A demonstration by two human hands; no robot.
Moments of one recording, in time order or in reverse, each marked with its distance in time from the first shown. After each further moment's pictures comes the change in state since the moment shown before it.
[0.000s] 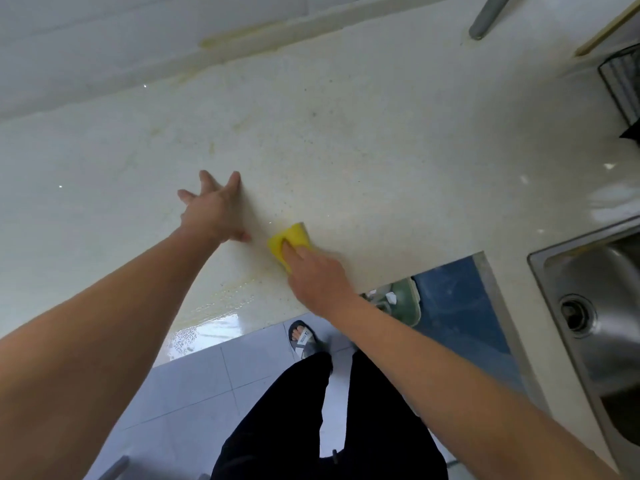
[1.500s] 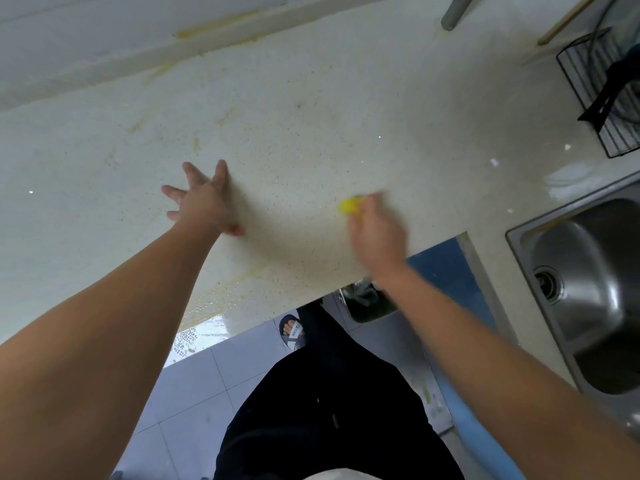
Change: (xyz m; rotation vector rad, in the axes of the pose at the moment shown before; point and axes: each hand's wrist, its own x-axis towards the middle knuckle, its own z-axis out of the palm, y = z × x) left_hand 0.012 0.002 0.002 -0.055 -0.054 -0.037; right_hand -0.010 0.073 -0.053 0.116 0.308 0.527
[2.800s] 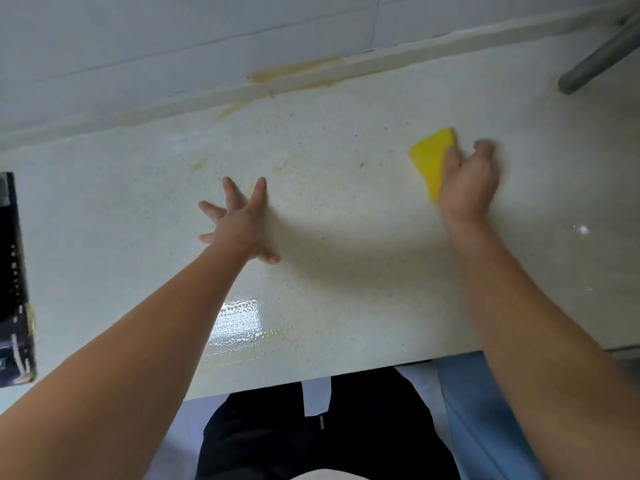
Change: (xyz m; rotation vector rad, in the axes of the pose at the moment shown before) left_hand 0.036 0.012 -0.053 -0.097 -0.081 -0.148; right_hand 0.253 -0.008 -0.018 0.169 0.249 0.213
